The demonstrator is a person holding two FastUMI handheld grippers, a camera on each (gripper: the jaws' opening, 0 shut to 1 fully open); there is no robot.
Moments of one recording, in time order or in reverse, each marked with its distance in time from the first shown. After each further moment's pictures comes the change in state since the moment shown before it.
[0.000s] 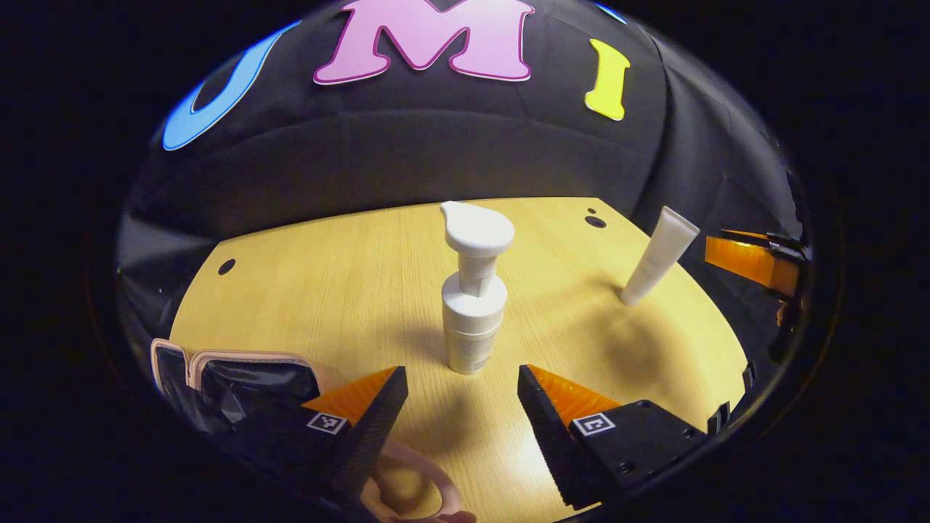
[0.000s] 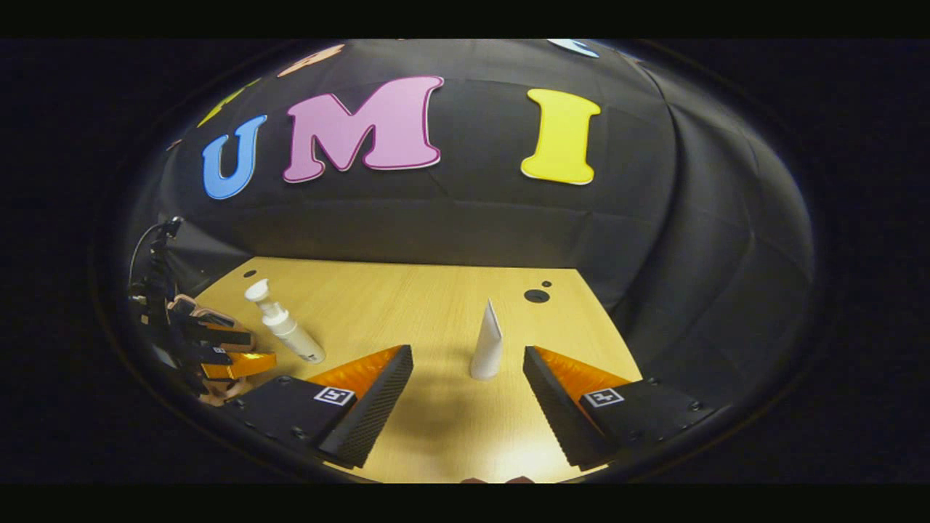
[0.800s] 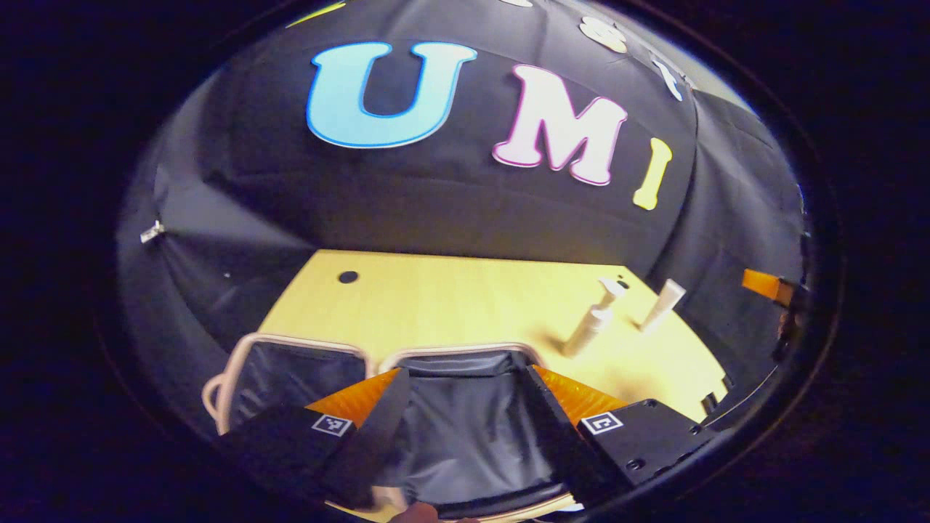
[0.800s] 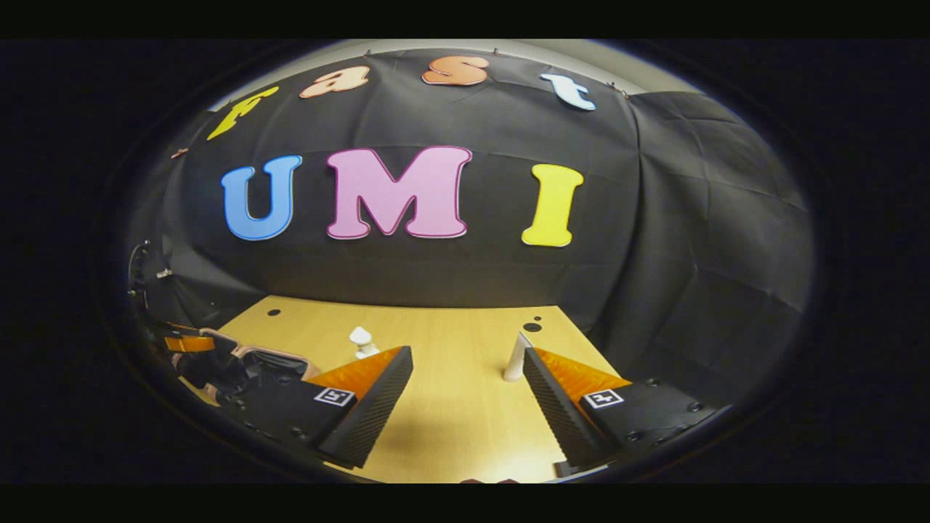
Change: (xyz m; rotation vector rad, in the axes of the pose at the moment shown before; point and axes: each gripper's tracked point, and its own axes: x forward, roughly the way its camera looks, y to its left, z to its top) left arm -0.182 0.177 -0.004 -0.157 -0.212 -0.081; right arm -0.179 0.096 0.070 0.031 -0.180 -0.146
